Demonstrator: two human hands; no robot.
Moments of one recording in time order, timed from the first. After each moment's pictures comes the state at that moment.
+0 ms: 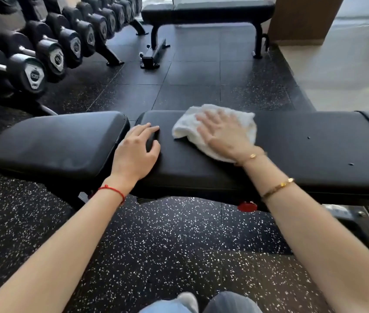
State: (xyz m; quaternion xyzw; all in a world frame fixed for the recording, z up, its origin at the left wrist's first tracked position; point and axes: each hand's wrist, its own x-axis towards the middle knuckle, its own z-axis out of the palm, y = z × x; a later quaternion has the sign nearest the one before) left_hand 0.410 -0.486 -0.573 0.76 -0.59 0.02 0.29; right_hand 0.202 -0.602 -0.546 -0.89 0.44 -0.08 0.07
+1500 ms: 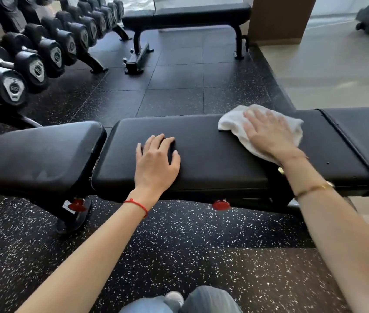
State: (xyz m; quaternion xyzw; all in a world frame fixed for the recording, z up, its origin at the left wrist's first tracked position) left_hand 0.294 -0.499 -0.568 0.76 -0.60 0.02 0.24; right_hand 0.046 -0.651 -0.550 -0.80 0.59 -0.08 0.07
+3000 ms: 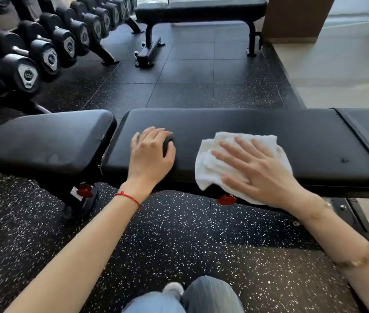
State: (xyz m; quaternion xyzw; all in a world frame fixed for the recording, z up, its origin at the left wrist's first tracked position) left_hand 0.321 -0.480 -0.562 0.75 -0.60 0.05 0.29; right_hand 0.052 -0.541 -0.562 -0.95 0.30 -0.10 -0.01
